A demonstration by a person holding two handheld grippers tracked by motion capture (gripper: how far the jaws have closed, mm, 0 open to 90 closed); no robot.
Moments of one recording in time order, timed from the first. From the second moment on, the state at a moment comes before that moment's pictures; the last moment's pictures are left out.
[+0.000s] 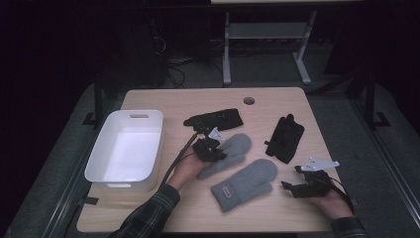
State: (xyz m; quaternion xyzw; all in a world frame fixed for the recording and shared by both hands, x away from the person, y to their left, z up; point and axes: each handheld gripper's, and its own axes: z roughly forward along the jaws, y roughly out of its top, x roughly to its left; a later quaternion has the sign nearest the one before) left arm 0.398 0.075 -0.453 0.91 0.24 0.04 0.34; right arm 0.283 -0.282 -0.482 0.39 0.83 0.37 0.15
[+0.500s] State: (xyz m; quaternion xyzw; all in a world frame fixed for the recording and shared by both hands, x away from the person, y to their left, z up) left arm 0.388 0.085 -0.417 0.89 0.25 0.02 0.39; right arm 0.283 -0.282 -0.482 0.39 0.83 0.37 0.15
